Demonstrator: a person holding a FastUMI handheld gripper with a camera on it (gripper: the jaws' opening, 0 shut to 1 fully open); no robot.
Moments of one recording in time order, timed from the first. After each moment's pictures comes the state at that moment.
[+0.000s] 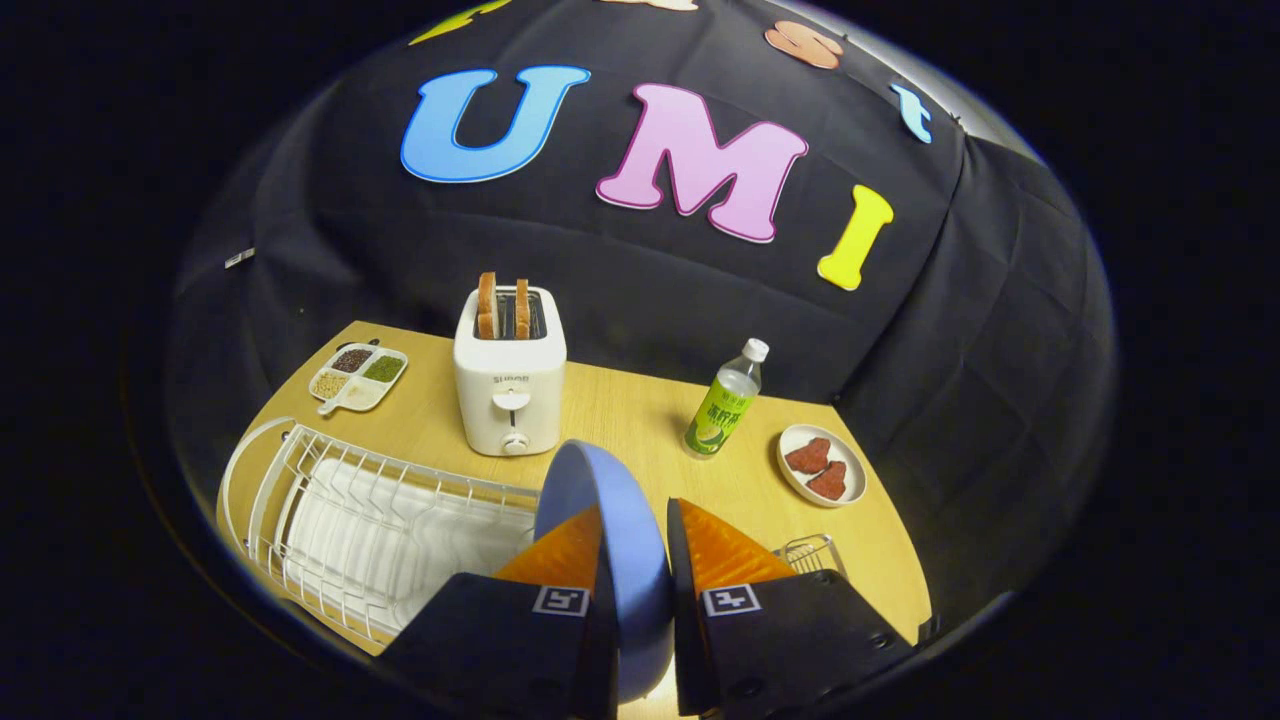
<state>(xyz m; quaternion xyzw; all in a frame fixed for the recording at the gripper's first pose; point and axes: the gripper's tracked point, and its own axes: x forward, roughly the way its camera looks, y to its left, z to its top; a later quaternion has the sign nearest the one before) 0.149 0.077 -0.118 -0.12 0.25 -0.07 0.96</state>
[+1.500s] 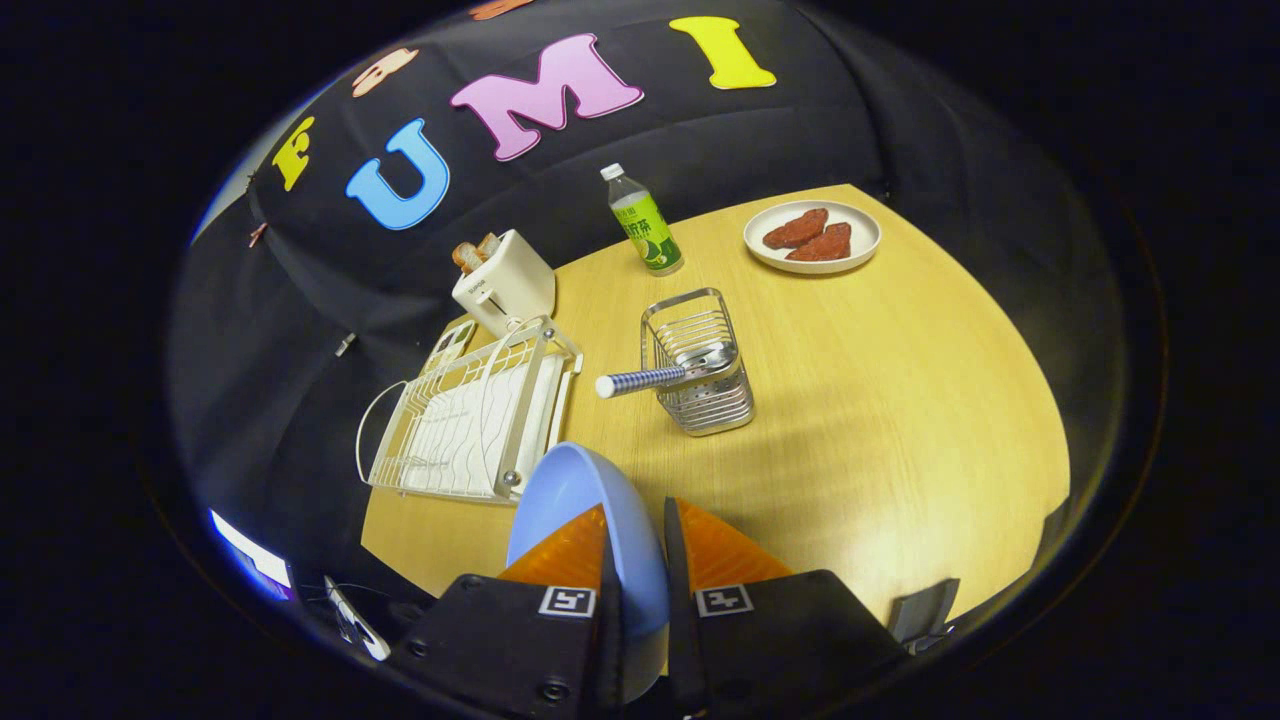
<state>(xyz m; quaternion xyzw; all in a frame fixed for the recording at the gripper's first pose) -0.028 -0.108 -0.242 0.22 0.39 0.12 0.89</state>
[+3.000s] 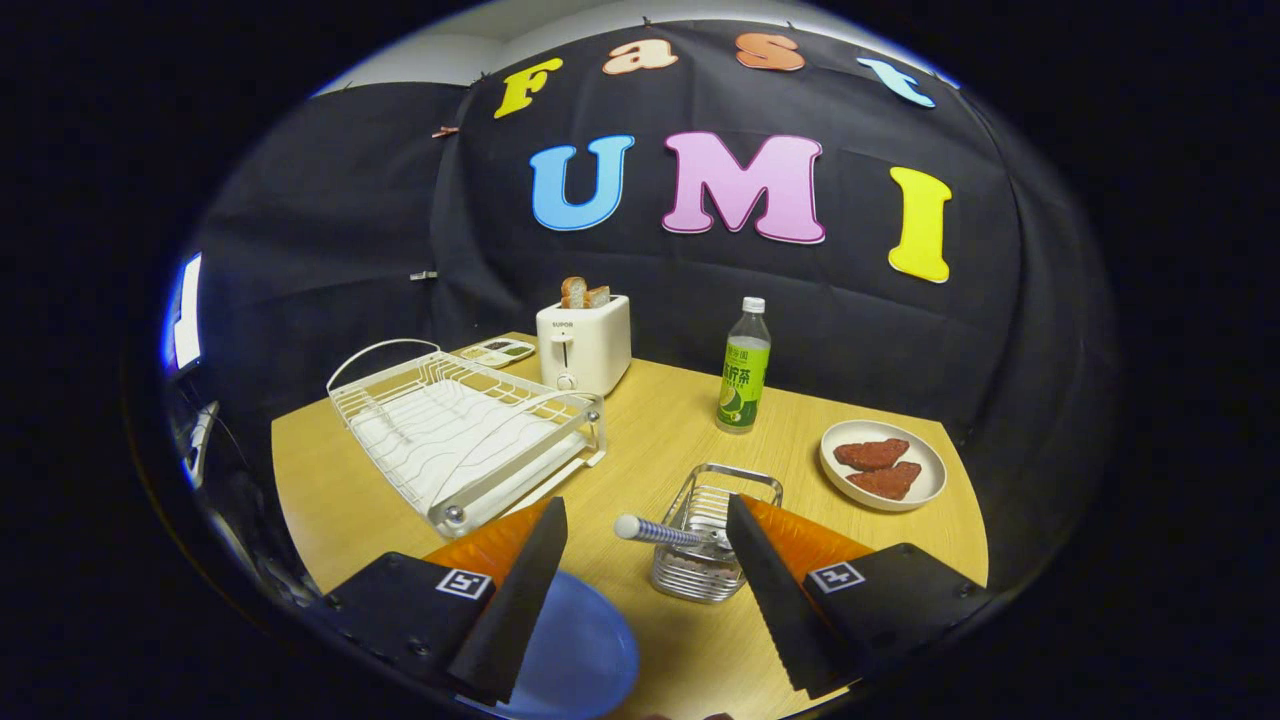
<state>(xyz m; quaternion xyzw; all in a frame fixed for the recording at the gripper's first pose) 0.051 -0.095 -0.215 -0.06 0.15 0.23 0.96</state>
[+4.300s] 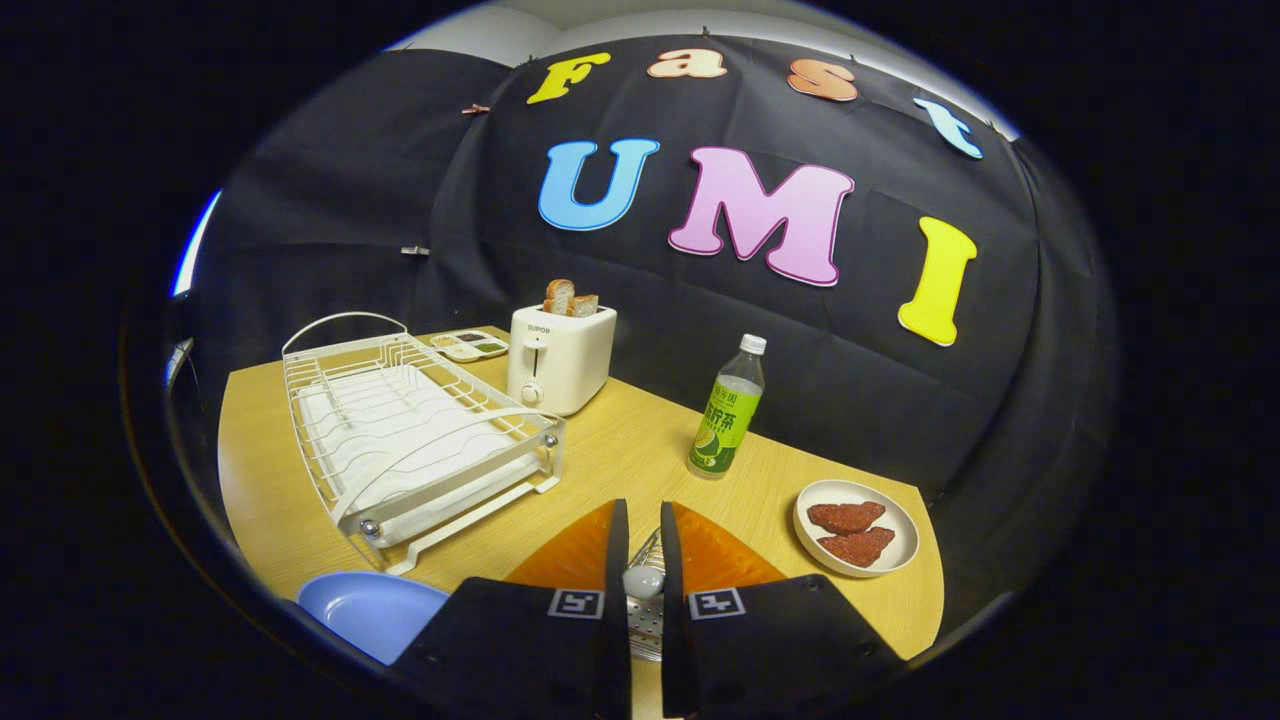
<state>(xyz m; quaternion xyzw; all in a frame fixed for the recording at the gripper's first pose) 0.102 -0.091 -0.201 -0.12 0.11 0.22 0.96</state>
